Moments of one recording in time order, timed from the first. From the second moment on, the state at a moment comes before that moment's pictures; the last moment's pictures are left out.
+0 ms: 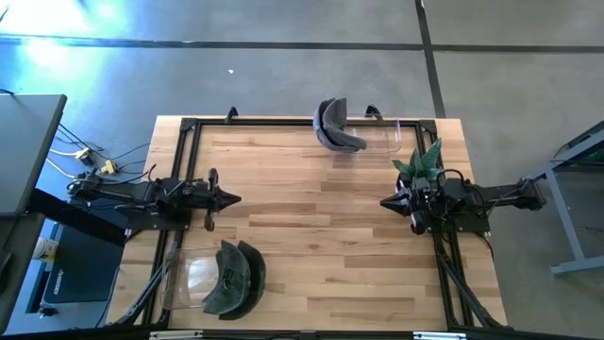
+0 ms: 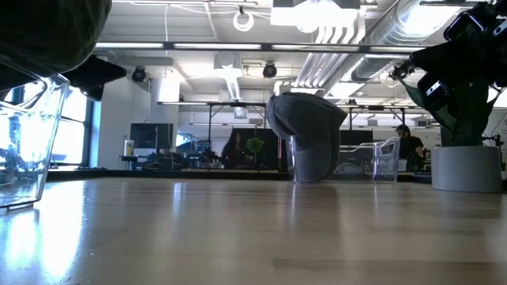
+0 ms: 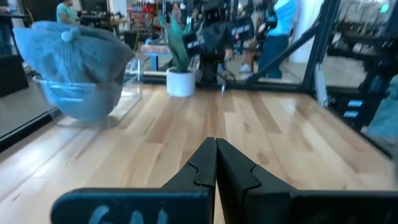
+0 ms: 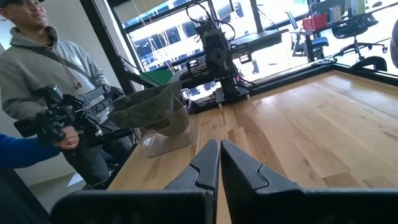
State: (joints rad) left arm -0.16 0.07 0.03 0.01 -0.22 -0.05; right arm 0.12 0.01 0.01 0.03 0.05 0.36
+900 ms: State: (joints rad) left arm -0.16 0.01 0.08 -0.18 -0.08 -0.10; right arm 0.12 0.01 0.01 0.03 0.05 0.36
